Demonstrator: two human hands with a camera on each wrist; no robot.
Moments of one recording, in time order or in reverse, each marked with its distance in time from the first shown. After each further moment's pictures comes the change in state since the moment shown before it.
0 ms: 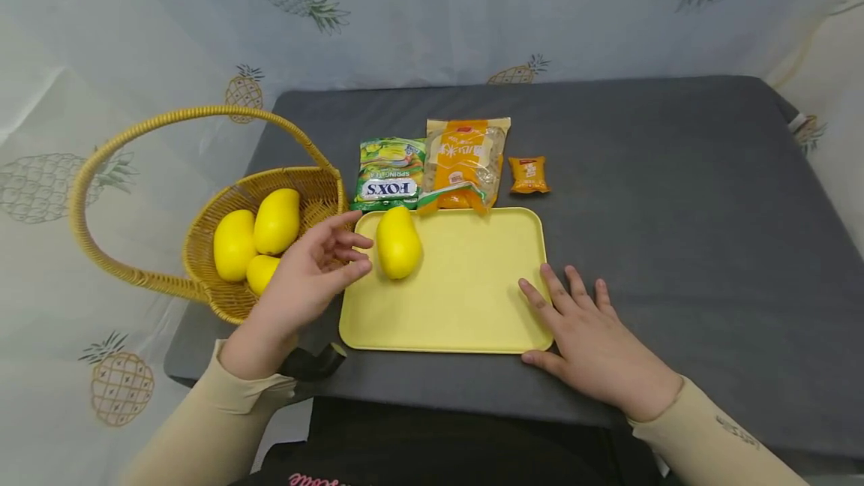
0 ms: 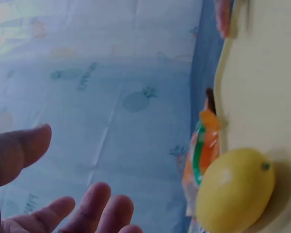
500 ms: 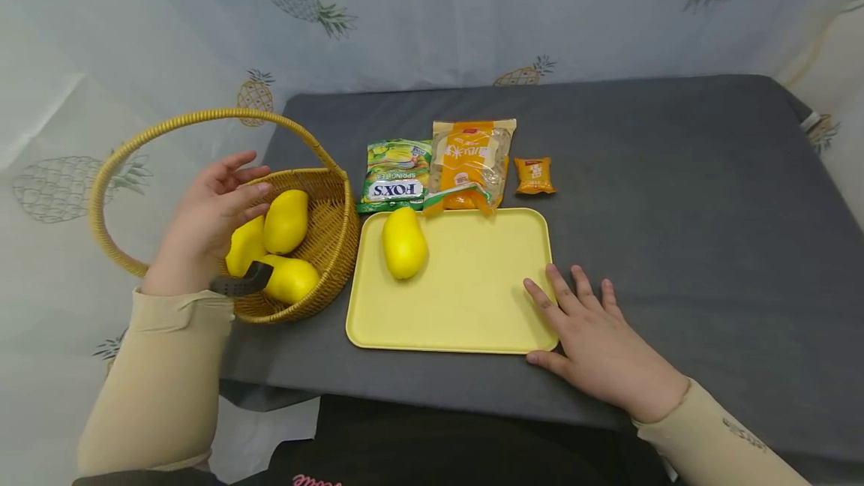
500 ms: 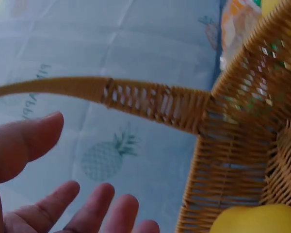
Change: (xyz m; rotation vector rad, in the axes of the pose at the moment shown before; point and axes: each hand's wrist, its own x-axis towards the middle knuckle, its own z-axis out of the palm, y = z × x) left_hand 0.034 -0.015 -0.130 -0.186 0.213 -0.129; right_hand 0.001 0.001 0.003 0.017 0.009 -0.004
